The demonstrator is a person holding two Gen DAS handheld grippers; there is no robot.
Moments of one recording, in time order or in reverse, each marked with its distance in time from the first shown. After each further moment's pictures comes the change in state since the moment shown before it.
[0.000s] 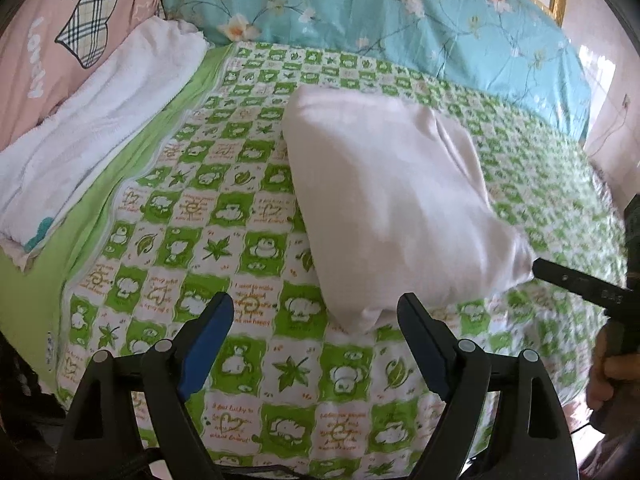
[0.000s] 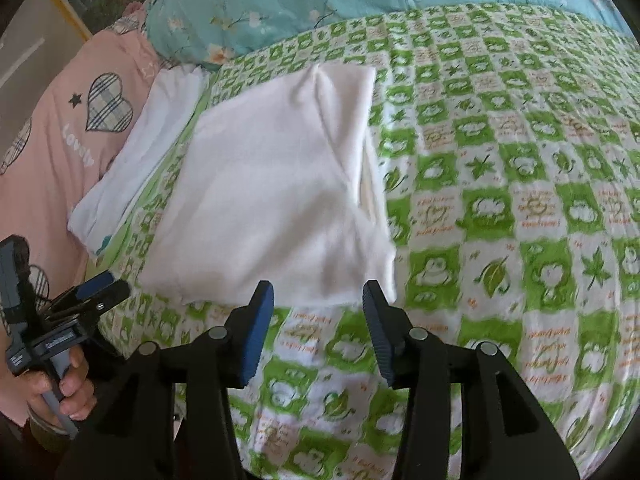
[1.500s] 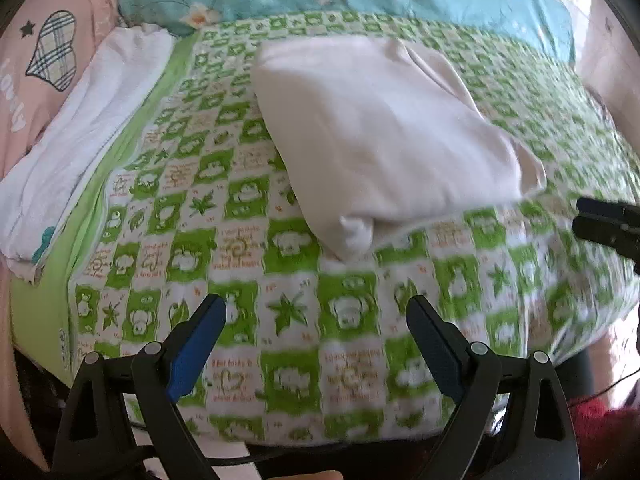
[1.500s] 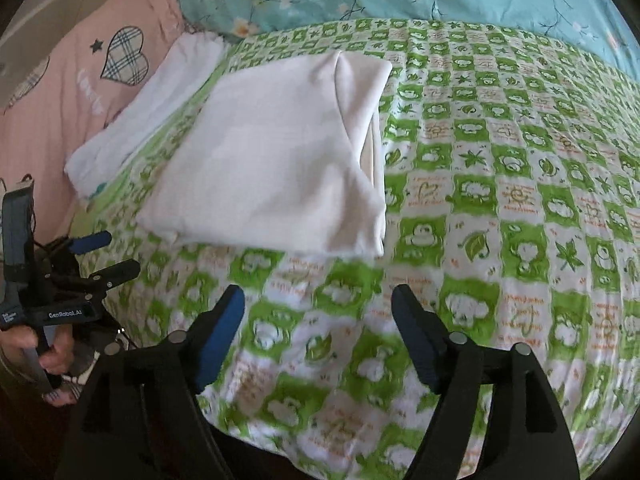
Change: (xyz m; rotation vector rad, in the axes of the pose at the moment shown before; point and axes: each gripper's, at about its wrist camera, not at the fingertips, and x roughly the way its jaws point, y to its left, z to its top) left arm 0.008 -0.025 -0.045 0.213 0.120 0.078; right arm -0.019 0.012 -0.037 -0.172 0.037 -0.057
